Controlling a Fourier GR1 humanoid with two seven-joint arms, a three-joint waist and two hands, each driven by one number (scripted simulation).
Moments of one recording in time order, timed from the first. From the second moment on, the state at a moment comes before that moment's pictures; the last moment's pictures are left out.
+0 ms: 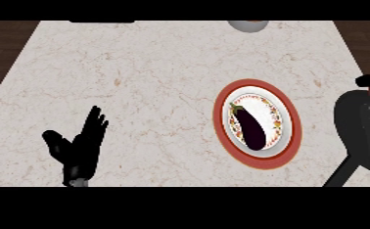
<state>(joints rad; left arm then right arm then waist) 0.09 0.08 -0.06 -1.45 0.23 0.23 0.11 -0.57 -0.43 -0.39 -0.91 1.42 -0.48 0.93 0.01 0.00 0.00</state>
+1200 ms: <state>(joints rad) 0.06 0.07 -0.06 -1.42 0.22 0.22 0.10 -0.54 -0.64 -0.79 -0.39 0.89 -0.76 0.18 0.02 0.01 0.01</state>
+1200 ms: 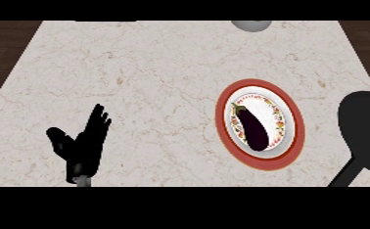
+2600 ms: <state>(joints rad) 0.08 0.09 -0.02 -1.46 0.22 0.21 0.13 -0.07 -0.13 -1.03 -1.34 0.14 -0.19 -0.25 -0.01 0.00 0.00</state>
